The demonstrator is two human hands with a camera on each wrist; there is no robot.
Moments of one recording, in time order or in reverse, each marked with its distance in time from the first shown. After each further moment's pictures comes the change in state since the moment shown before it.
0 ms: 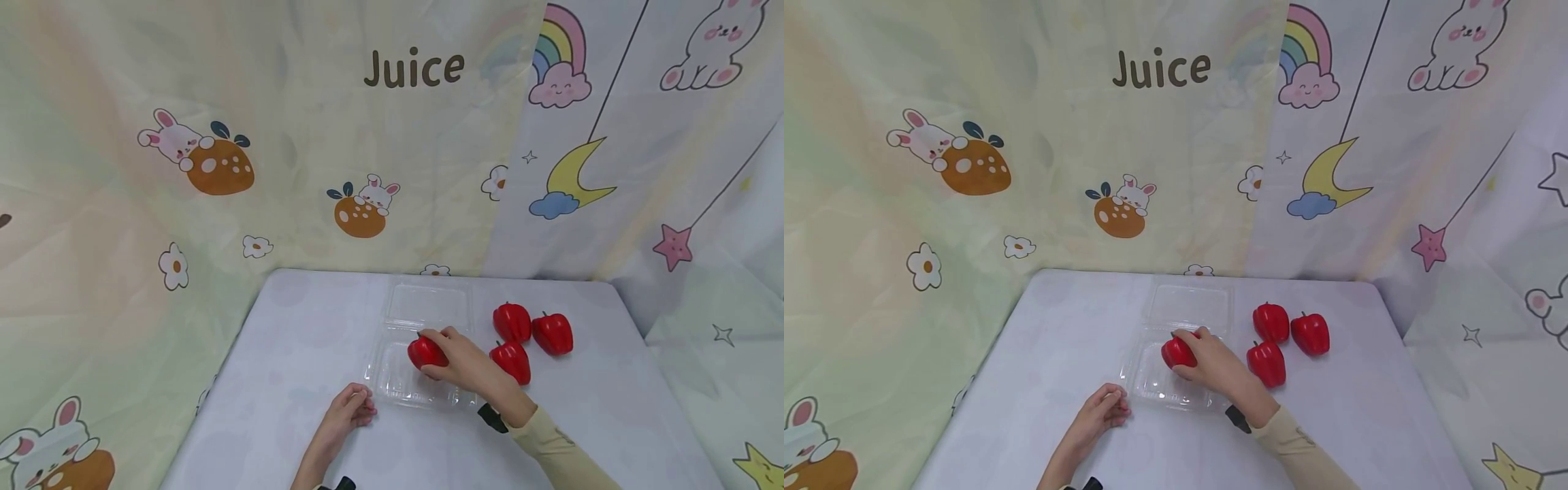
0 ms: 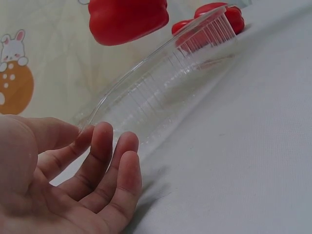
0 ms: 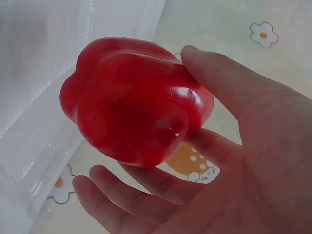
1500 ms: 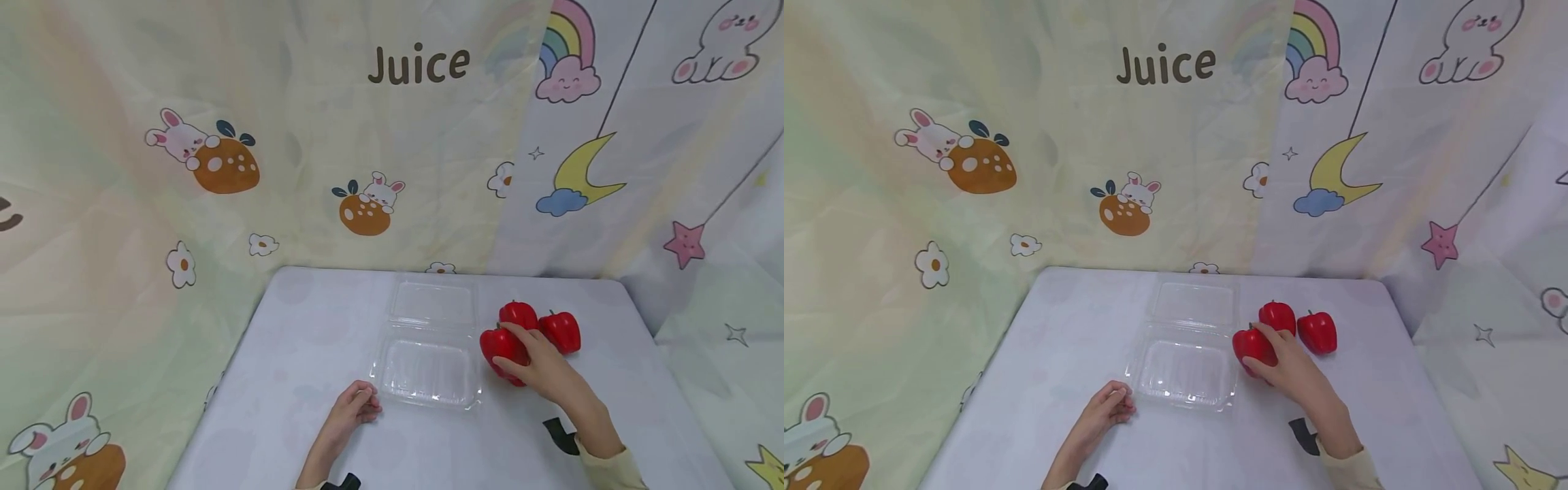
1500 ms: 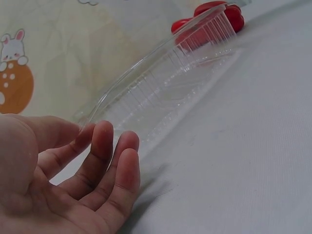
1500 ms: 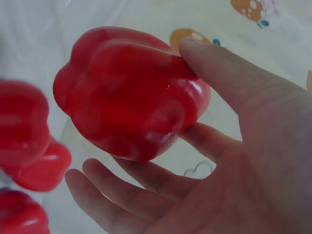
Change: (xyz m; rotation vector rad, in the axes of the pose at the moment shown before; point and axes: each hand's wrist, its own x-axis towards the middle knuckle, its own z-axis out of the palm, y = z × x) left_hand 0.002 -0.002 -0.002 0.014 -0.001 0.024; right_hand -0.059 0.074 -0.054 0.067 0.140 0.141
